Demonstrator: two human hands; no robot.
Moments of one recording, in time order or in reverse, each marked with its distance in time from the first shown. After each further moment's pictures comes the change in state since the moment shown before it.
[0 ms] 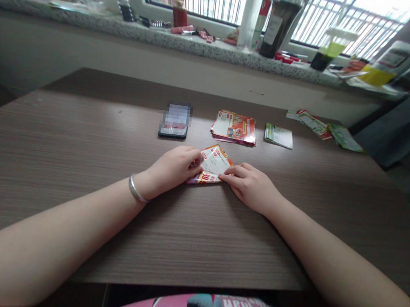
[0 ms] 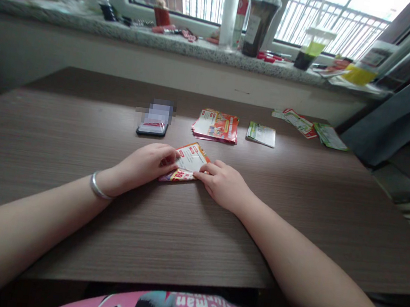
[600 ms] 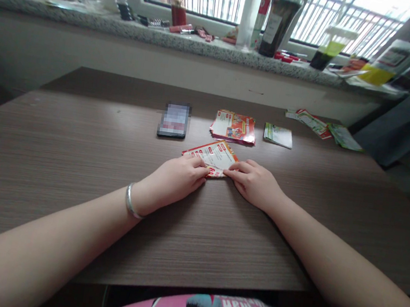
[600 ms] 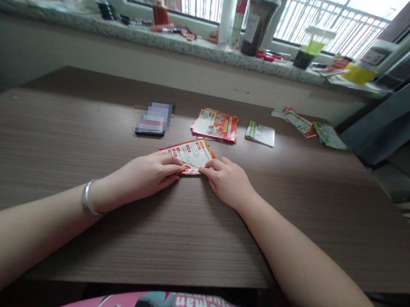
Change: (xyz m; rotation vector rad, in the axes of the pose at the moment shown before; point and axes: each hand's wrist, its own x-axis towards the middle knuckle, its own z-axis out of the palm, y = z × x) left_hand -0.015 0.023 -0.001 0.130 -0.028 0.179; right_hand -0.002 0.010 0.002 -0.056 0.014 0.094
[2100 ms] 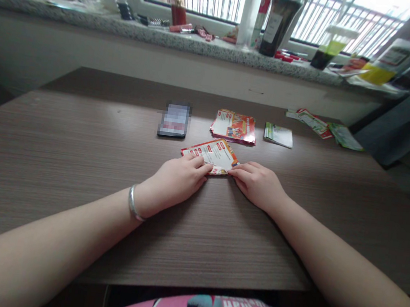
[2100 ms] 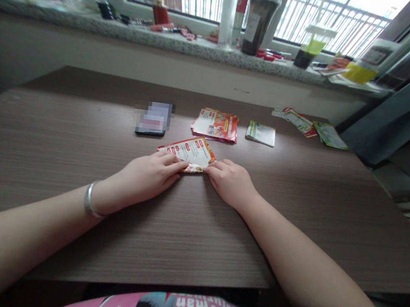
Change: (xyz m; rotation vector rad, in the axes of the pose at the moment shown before) left_hand 0.001 0.008 0.000 0.187 -0.102 -0.056; right_hand -0.002 -0.001 0.001 -0.030 0.049 0.047
